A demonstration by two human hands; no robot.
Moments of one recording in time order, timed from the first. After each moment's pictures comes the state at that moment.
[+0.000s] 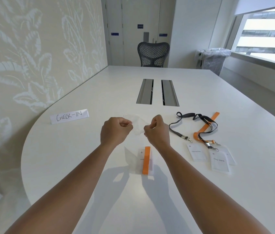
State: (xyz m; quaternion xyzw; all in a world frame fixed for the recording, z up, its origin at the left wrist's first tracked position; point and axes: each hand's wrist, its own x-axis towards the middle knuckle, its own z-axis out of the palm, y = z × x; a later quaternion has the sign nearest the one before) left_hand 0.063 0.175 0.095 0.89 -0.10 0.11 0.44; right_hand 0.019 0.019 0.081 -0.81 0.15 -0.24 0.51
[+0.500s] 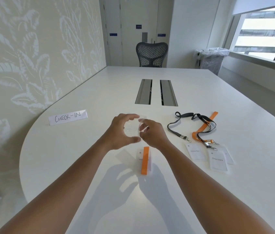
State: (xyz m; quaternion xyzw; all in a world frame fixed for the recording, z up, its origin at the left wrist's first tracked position) left_hand 0.065 0.184 0.093 0.85 -0.34 0.03 0.41; right_hand 0.026 0.010 0.085 -0.90 0.05 -0.14 0.42
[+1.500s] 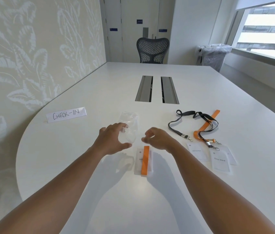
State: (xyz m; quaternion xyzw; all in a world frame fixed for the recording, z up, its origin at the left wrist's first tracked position) left_hand 0.091 0.200 0.050 0.93 -0.28 0.07 0.24; right_hand 0.031 -0.017 0.067 -0.92 0.10 0.04 0.38
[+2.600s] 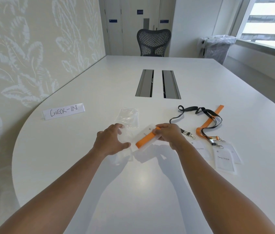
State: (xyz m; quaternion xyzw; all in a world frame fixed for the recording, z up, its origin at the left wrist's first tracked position) left_hand 0.104 0.194 0.024 0.95 -0.20 0.04 0.24; right_hand 0.055 -0.050 0.041 -0.69 0.26 -0.05 0.67
